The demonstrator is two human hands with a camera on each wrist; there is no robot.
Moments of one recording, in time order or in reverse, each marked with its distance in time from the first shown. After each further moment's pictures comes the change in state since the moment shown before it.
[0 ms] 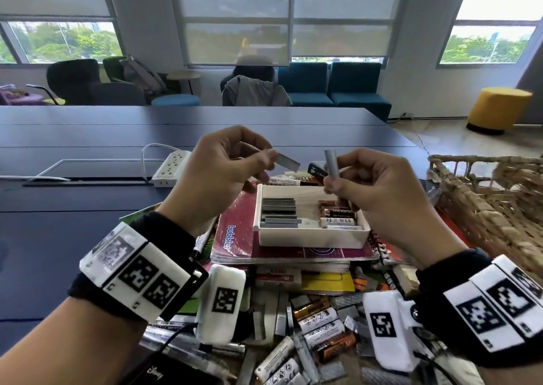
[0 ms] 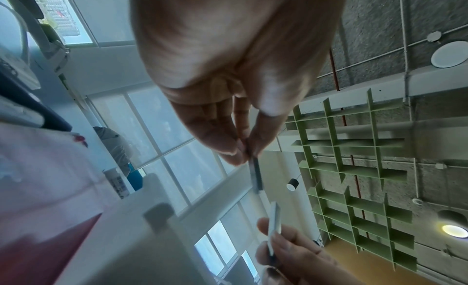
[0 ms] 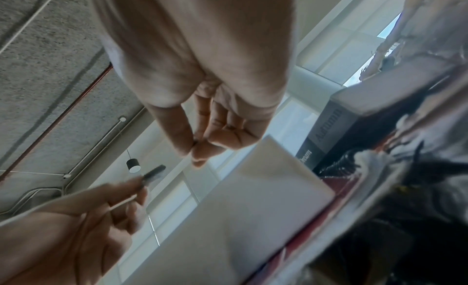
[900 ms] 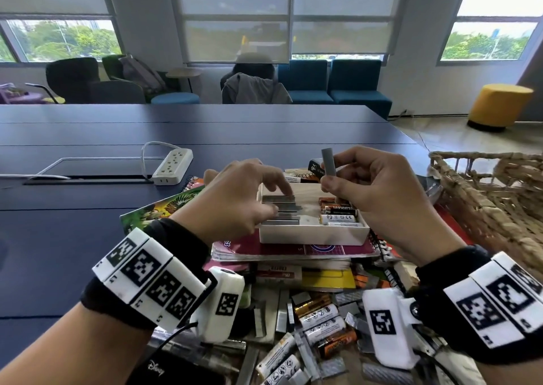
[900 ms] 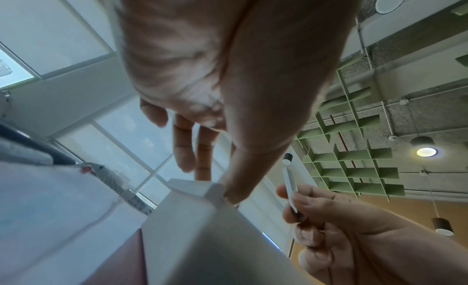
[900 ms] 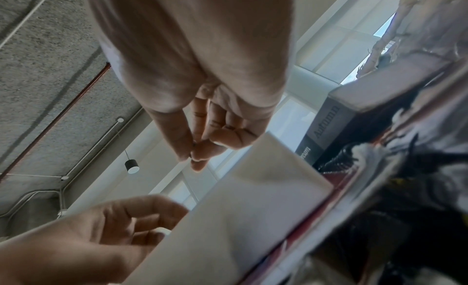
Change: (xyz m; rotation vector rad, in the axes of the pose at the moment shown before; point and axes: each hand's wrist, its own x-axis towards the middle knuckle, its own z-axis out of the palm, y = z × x) left_hand -0.006 -0.012 0.008 0.811 -0.288 0.044; right_hand 0.000 0.004 0.001 -0.077 0.001 -0.026
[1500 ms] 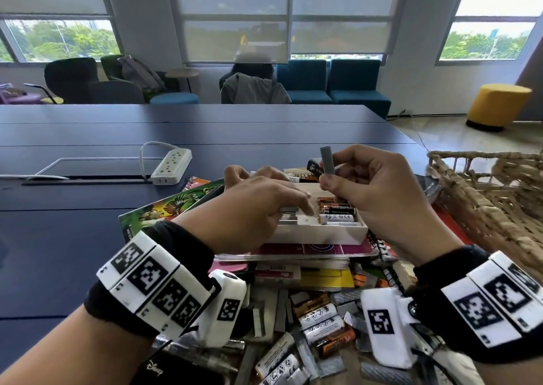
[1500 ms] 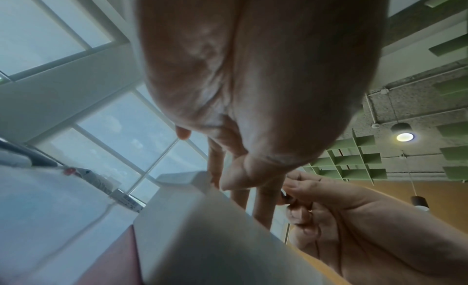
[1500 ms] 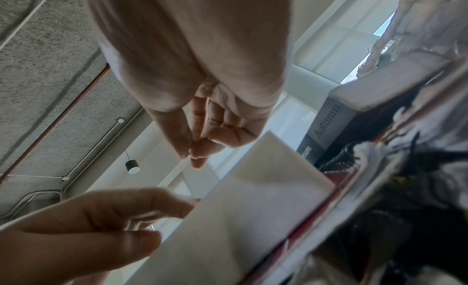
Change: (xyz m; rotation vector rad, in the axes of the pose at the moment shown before) left_hand 0.000 0.011 0.007 0.121 -0.188 0.171; right_hand -0.001 0.000 0.000 -0.008 0.006 -0.023
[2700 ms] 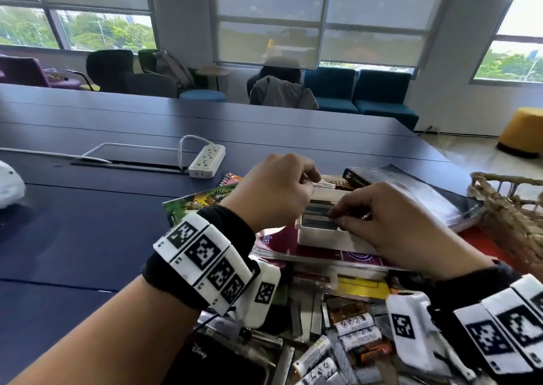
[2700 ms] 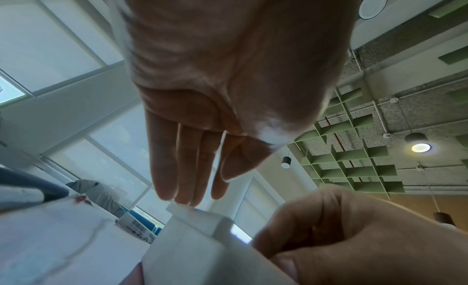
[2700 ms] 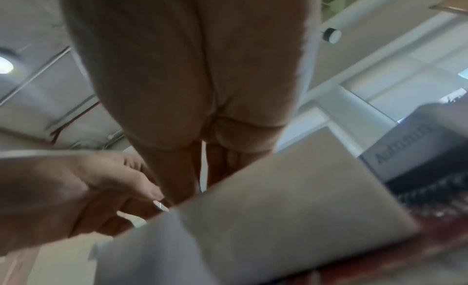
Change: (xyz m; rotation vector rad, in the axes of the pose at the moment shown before) left_hand -0.005 -0.012 -0.016 -0.234 0.302 -0.234; right_hand 0.007 -0.007 0.031 -0.598 -0.330 -0.056
